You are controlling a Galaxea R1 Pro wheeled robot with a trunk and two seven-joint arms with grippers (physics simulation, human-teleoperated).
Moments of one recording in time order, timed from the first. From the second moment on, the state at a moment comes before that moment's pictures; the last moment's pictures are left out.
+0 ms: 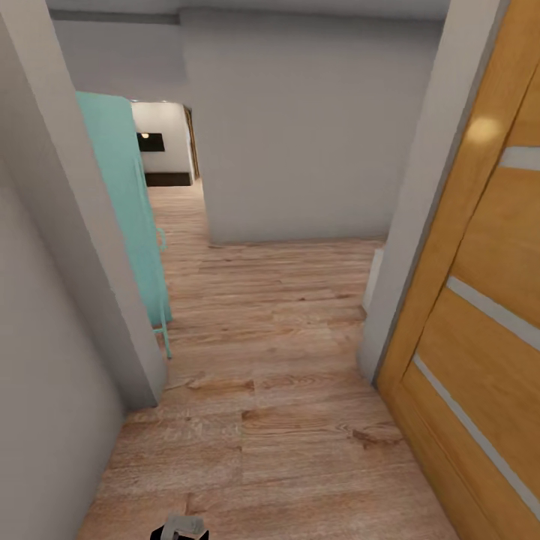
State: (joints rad) left arm -0.33 0.01 -0.03 -0.23 -0.04 -0.26 -0.17; right arm -0.43 -0.02 0.07 0.04 0.02 -0.05 0.26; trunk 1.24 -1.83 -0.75
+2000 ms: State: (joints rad) left arm -0.33 0.01 -0.03 -0.23 -0.04 -0.26 -0.17; right arm -0.43 -0.02 0.07 0.04 0.02 -0.05 0.26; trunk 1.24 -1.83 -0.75
